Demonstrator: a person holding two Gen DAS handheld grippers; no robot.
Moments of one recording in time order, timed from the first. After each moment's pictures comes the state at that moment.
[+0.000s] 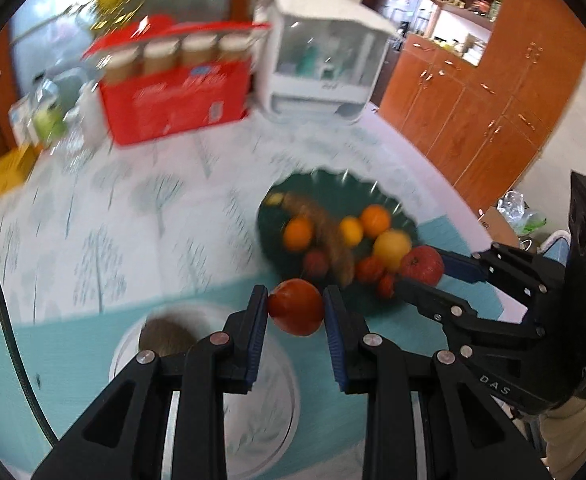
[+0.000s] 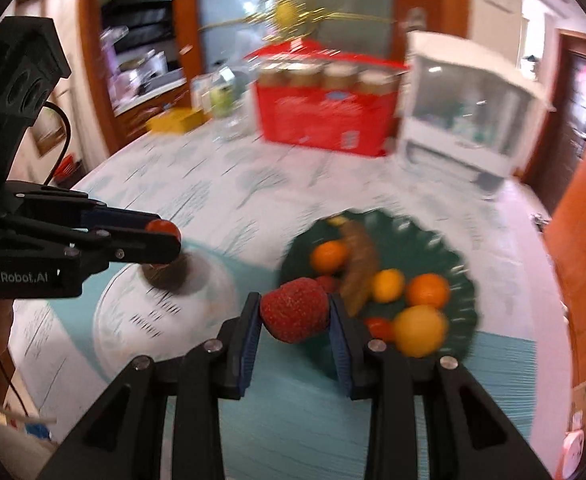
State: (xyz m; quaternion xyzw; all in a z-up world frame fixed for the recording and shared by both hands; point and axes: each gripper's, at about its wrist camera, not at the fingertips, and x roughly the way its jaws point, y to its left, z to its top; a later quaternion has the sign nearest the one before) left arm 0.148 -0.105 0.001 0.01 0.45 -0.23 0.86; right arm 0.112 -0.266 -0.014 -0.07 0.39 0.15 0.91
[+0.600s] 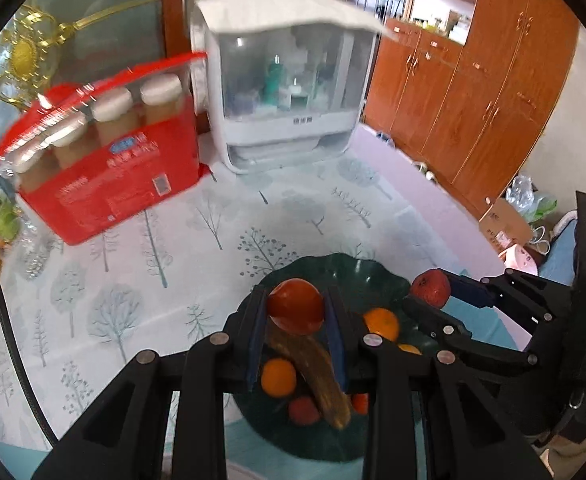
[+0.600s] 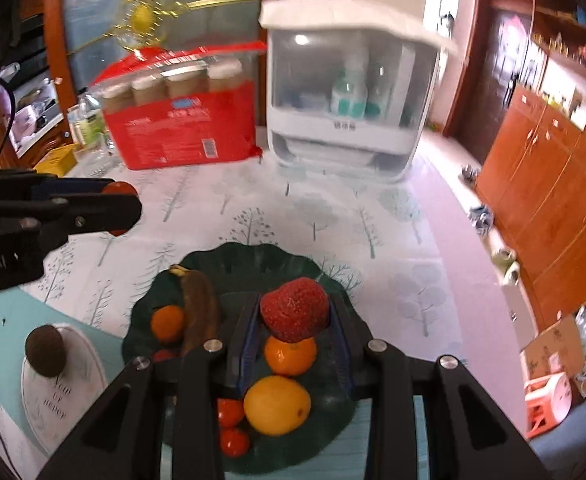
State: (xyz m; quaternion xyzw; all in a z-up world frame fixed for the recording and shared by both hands) left arm 0.292 -0.212 -0.006 0.07 0.46 -0.24 0.85; right arm 0.231 -0.343 -0.038 -0.03 0.44 0.00 0.90
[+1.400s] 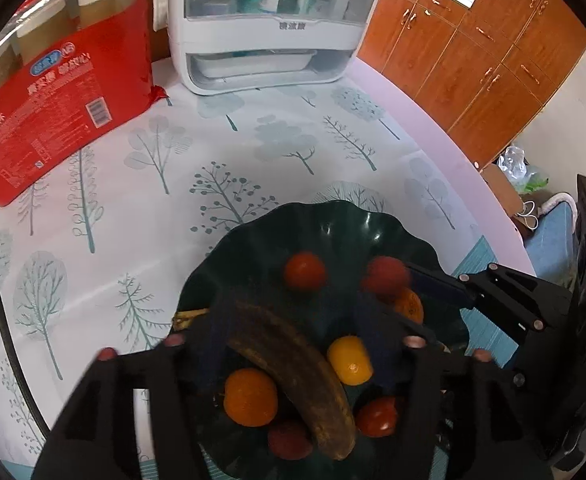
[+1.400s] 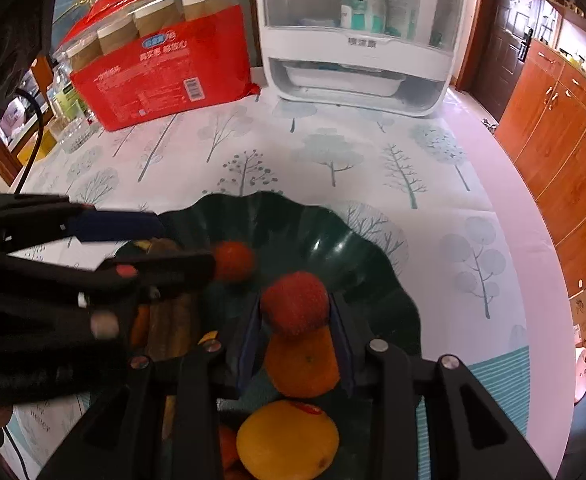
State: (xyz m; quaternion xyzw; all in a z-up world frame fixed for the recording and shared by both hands) left arm 0.323 -0.238 -0.091 0.06 0.54 -0.27 0.80; right arm 0.263 -0.338 -0.102 -0.02 0.50 0.02 0.86
